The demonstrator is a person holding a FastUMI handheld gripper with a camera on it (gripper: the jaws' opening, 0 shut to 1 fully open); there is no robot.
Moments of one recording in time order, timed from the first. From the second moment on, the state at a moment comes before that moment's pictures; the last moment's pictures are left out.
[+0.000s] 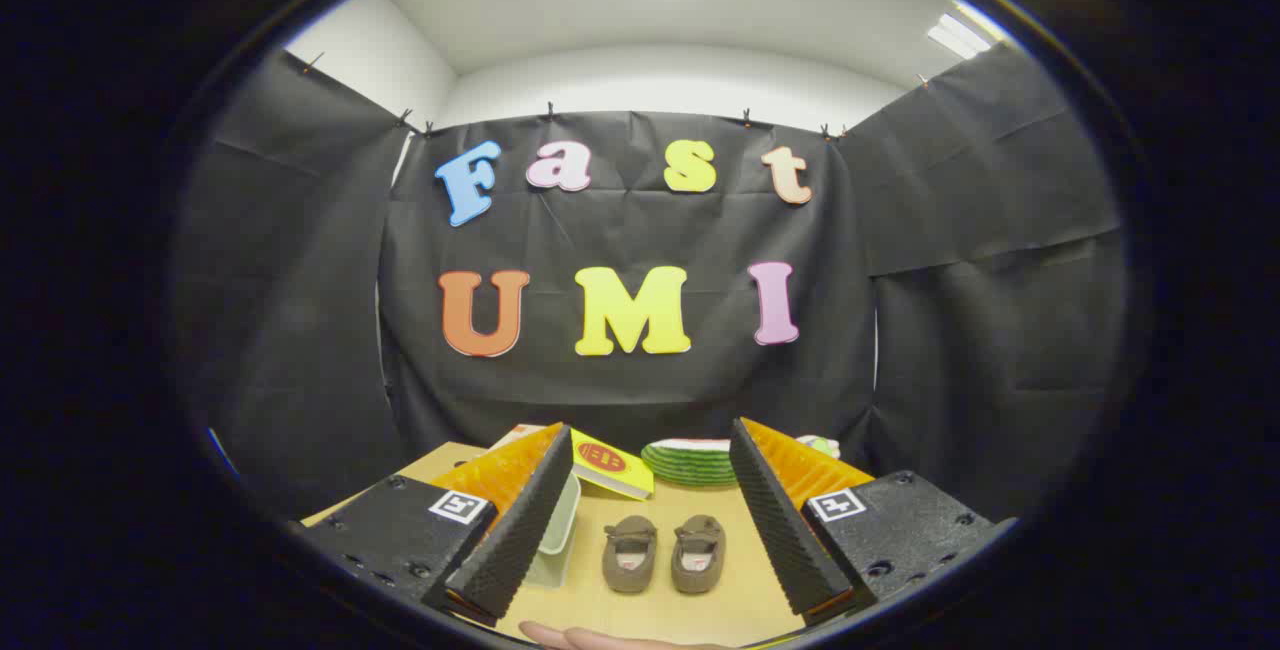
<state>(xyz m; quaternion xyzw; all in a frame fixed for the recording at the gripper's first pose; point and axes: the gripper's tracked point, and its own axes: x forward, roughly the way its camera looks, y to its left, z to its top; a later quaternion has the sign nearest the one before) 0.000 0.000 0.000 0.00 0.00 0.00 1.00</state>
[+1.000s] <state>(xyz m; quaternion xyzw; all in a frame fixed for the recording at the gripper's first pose) 0.036 -0.011 -0.032 -0.02 0.04 -0.01 1.00</state>
